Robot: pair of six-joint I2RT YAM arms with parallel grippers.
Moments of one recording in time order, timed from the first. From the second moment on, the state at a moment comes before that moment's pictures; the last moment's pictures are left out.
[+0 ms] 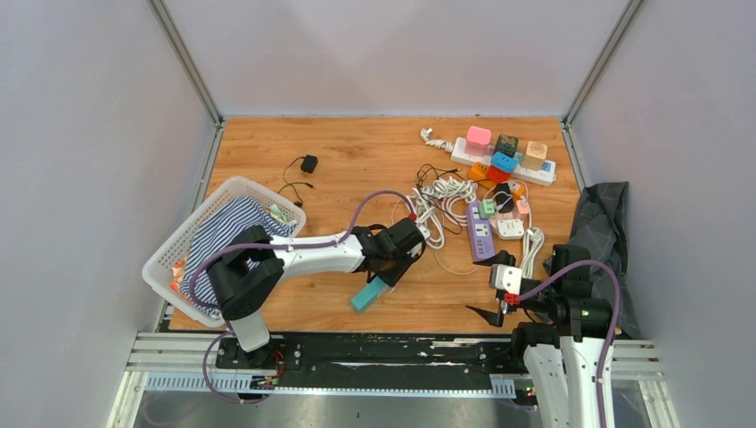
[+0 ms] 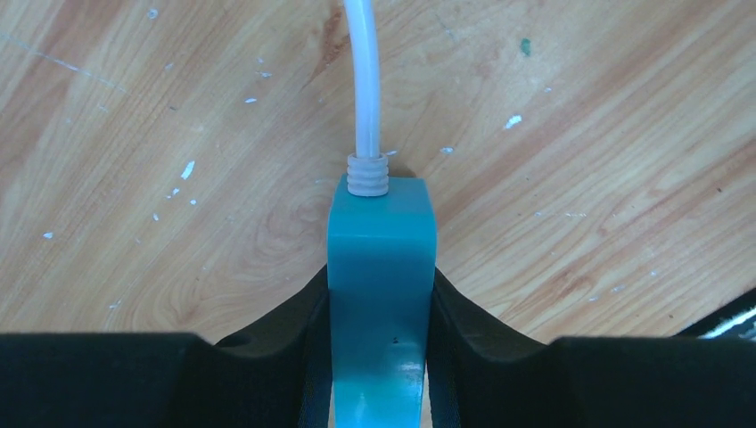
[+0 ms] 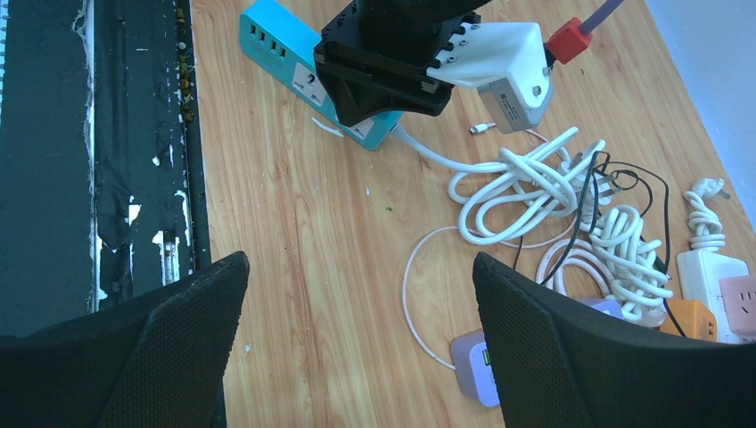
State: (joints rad) left arm -1.04 1.74 1.08 -0.45 -0.12 -0.26; right arm -0.09 0.41 0.64 -1.16 -1.16 -1.29
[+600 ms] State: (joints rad) left arm -1.04 1.67 0.96 -0.31 0.26 -0.17; right arm -0.09 0.42 0.64 -1.16 -1.16 -1.29
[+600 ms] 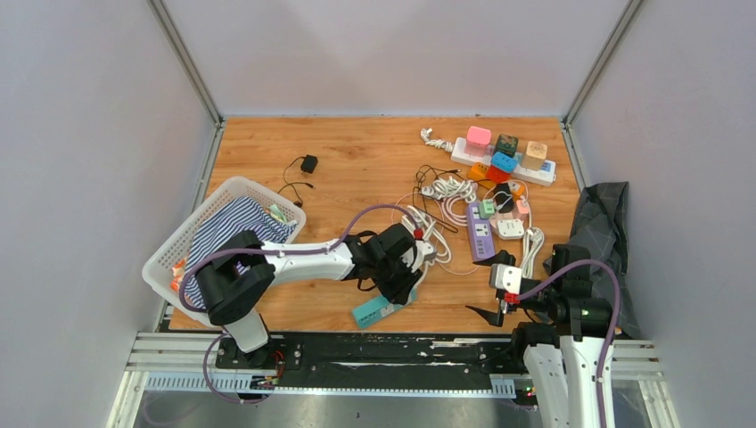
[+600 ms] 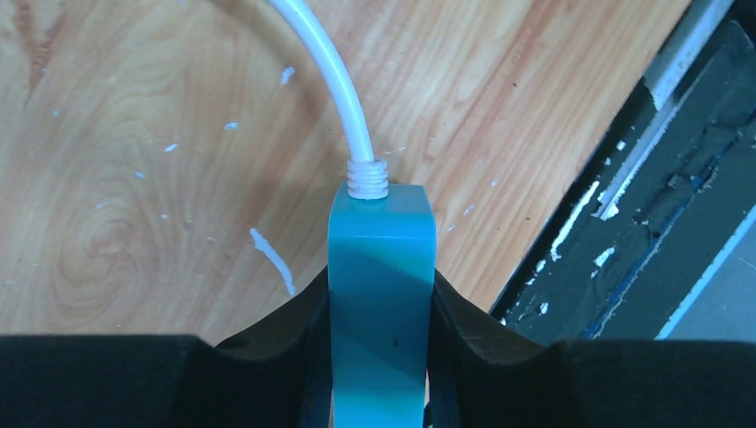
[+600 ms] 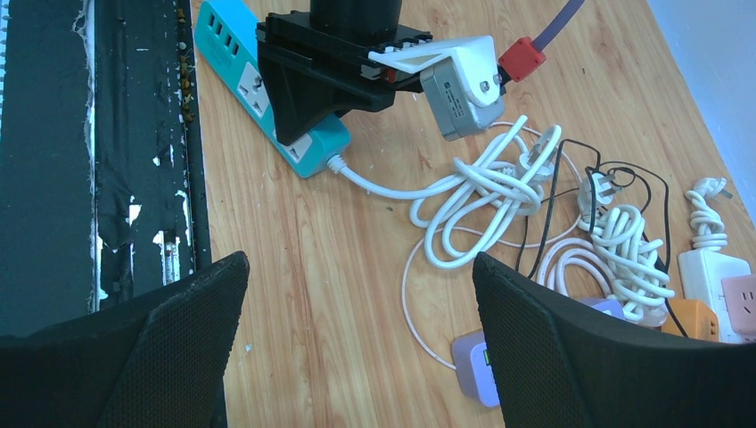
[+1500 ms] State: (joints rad) left arm -1.05 1.31 0.82 -0.26 0.49 -0.13; right arm -0.09 0.42 0.64 -1.16 -1.16 -1.29
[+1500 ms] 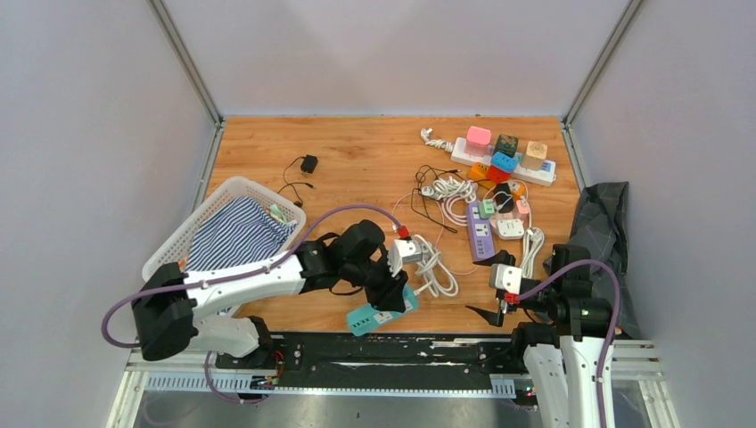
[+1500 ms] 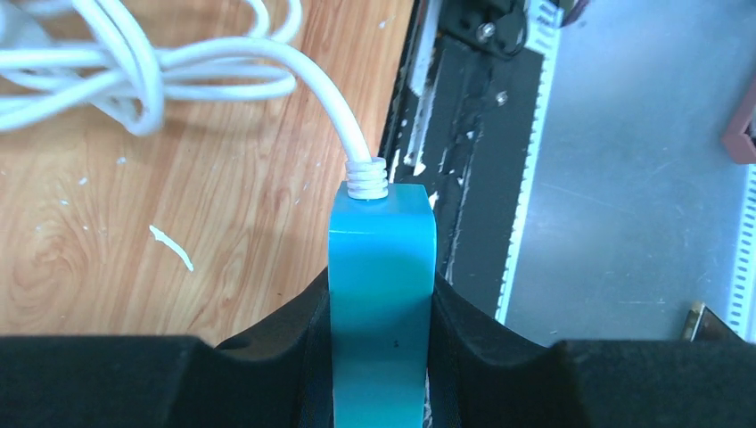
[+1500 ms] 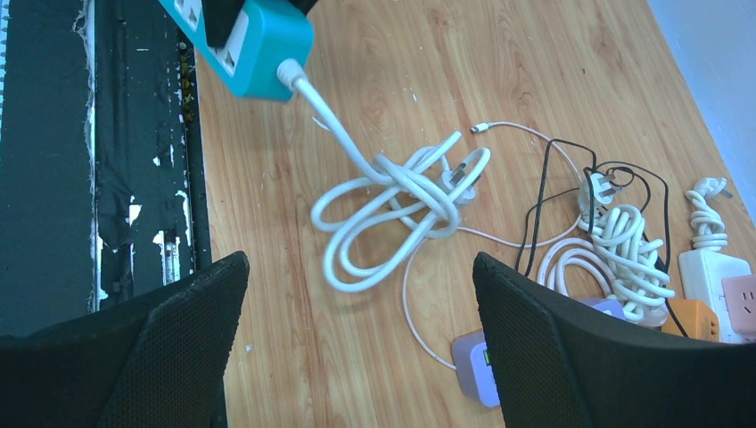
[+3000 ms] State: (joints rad) left arm -1.00 0.73 0.71 -0.19 0.07 -0.04; right arm -0.09 0.41 0.64 -1.16 -1.16 -1.29
